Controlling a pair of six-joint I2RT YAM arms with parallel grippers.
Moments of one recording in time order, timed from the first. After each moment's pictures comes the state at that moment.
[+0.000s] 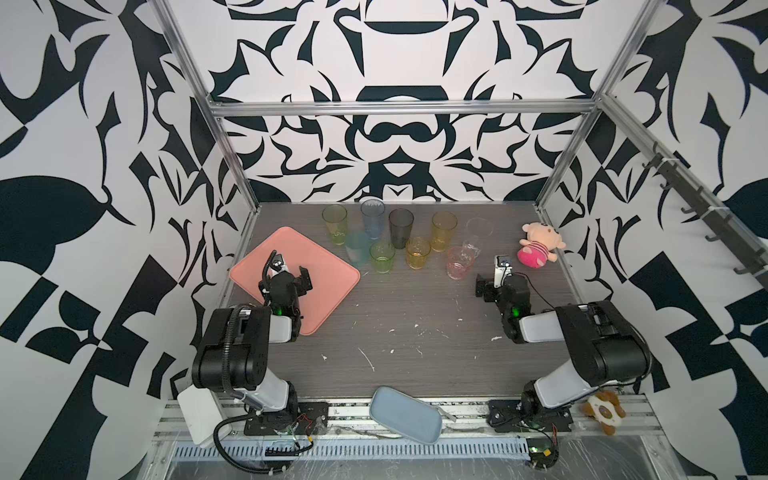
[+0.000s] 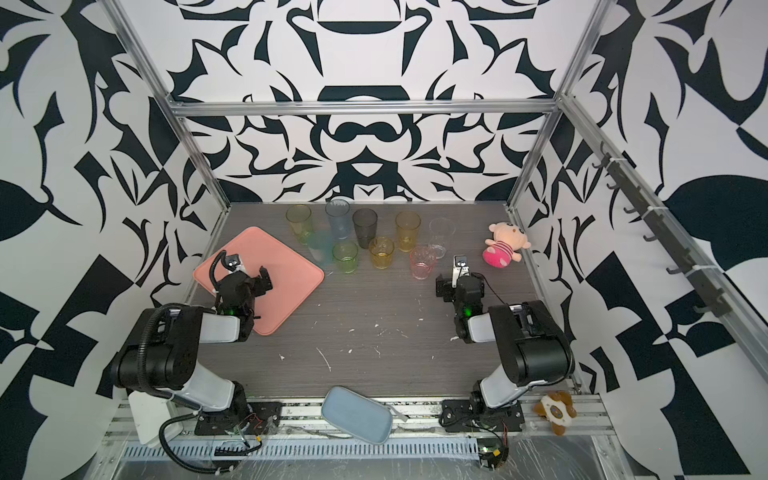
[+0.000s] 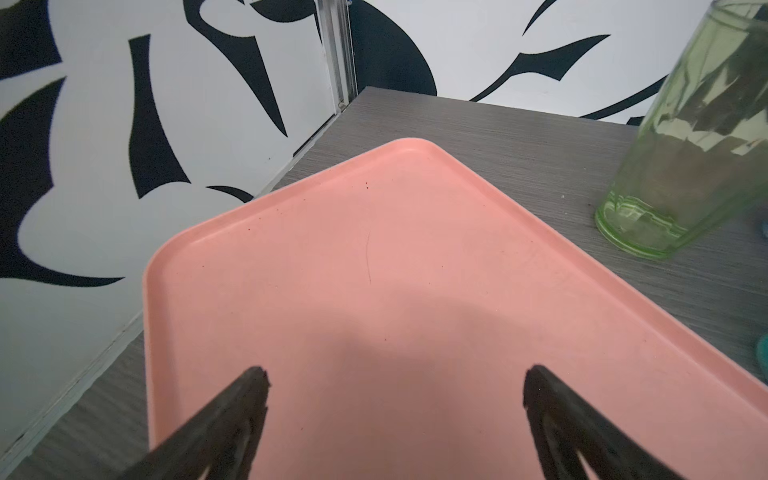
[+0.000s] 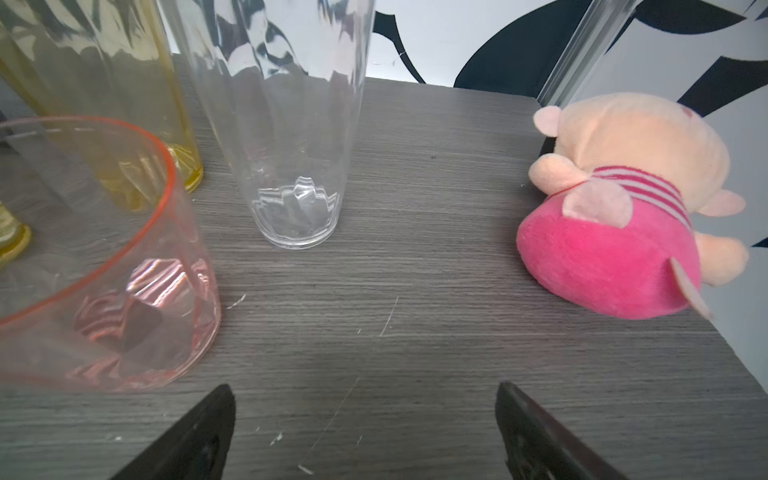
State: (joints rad) left arm 0.00 1.56 0.36 0.84 -0.30 -0.11; right arm 0.12 1.57 0.34 0.81 0.17 -0.02
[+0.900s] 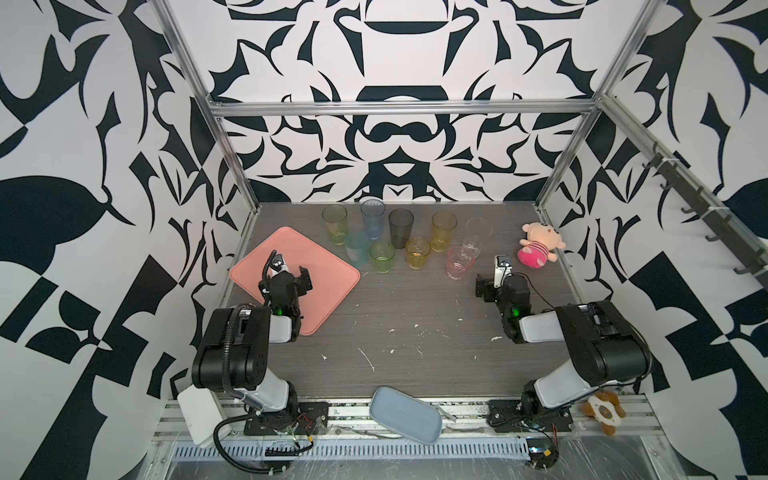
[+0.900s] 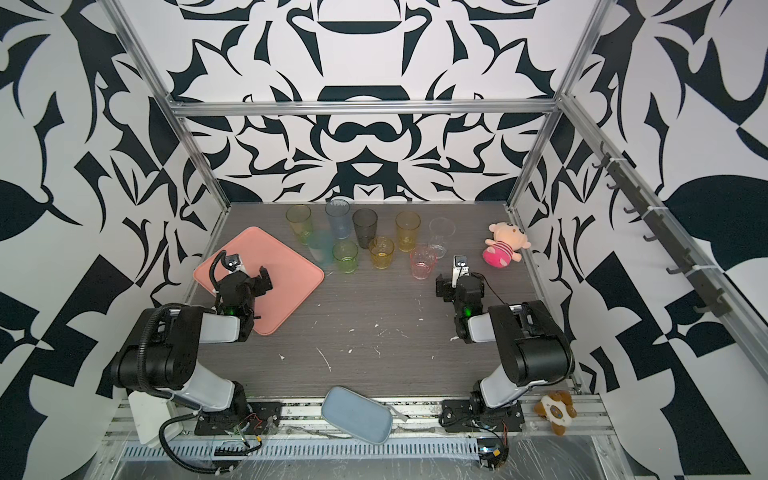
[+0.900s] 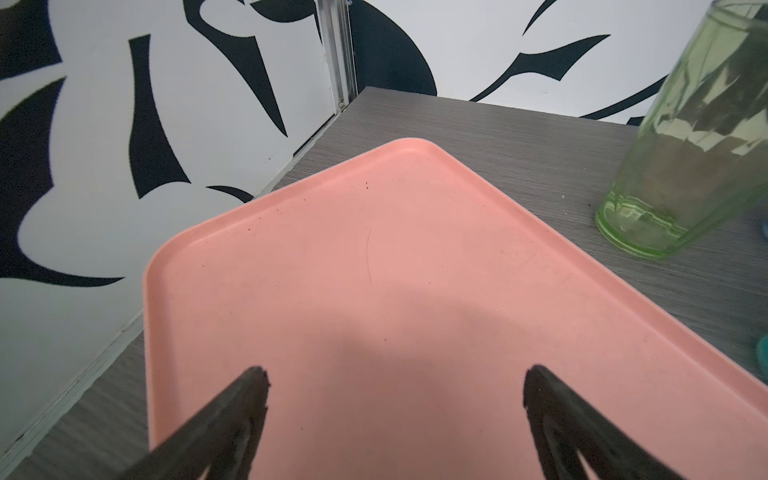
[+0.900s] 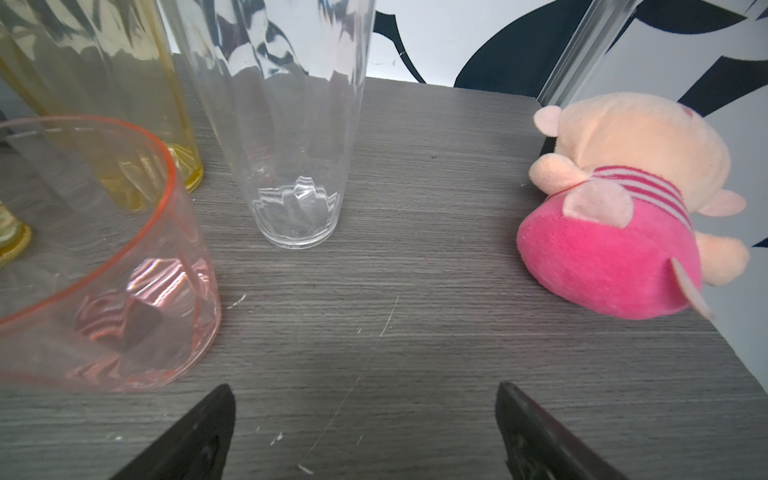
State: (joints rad) left arm 0.00 1.56 0.36 0.84 -0.30 -0.11; right arm 0.12 1.57 0.34 0.81 0.17 -0.02
